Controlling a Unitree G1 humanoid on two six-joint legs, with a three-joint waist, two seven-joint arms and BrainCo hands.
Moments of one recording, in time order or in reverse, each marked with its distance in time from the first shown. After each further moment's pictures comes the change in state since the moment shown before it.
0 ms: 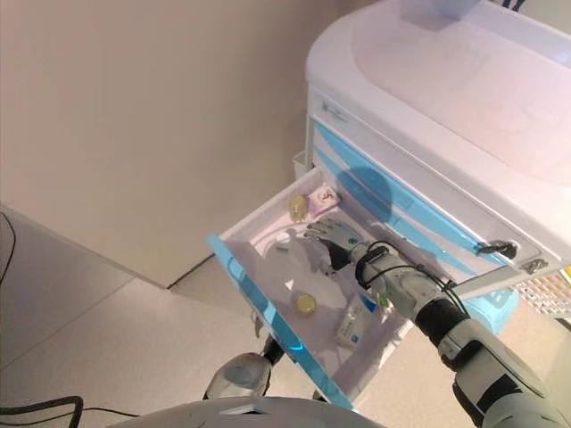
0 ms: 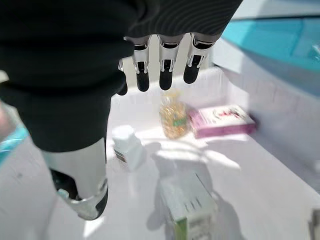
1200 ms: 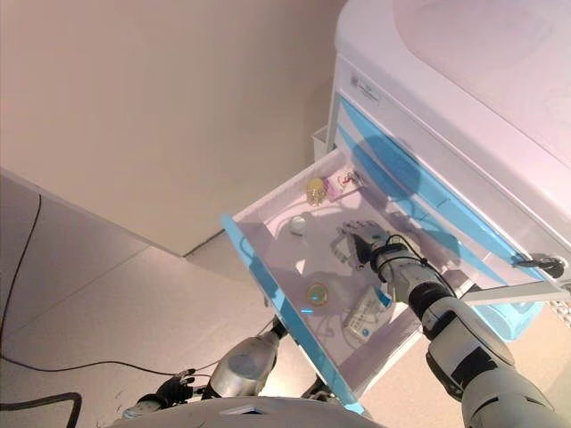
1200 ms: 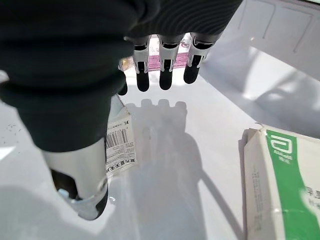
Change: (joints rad) left arm -0.055 0.024 -0.054 -0.067 -0.019 -0.045 -0.009; right arm -0.133 0.065 0.005 0.430 -0.033 0.069 -0.052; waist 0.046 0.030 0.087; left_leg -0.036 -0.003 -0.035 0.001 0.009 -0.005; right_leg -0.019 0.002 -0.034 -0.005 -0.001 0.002
